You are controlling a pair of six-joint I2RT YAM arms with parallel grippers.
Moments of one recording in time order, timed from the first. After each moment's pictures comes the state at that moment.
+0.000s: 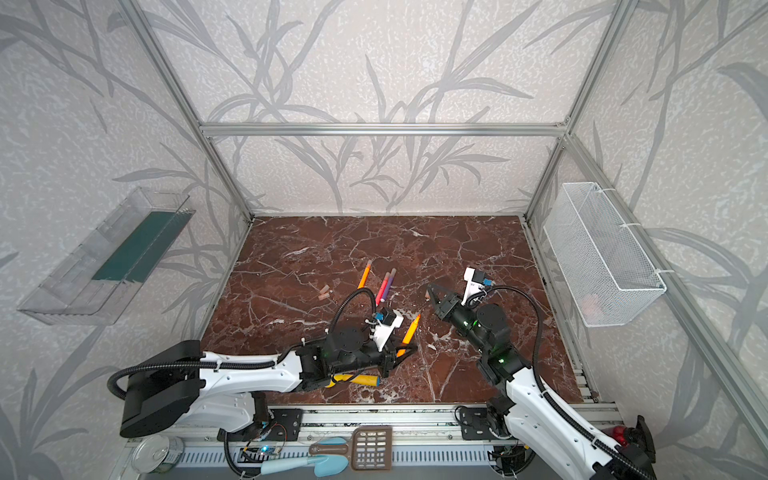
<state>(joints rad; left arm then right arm) -1.16 1.37 0.55 0.53 0.10 -0.46 0.47 0.78 0.32 0.42 -0.21 0.97</state>
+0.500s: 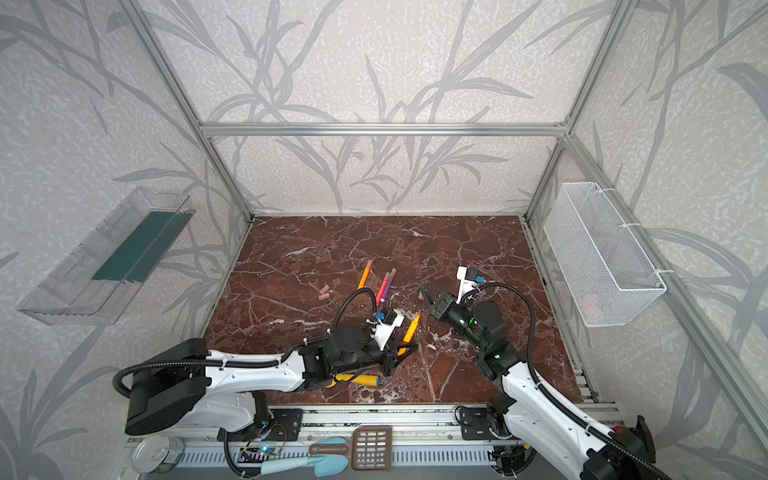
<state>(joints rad) -1.16 1.40 0.55 0.57 0.07 -0.46 0.50 0.79 0.33 0.47 -0.27 1.00</state>
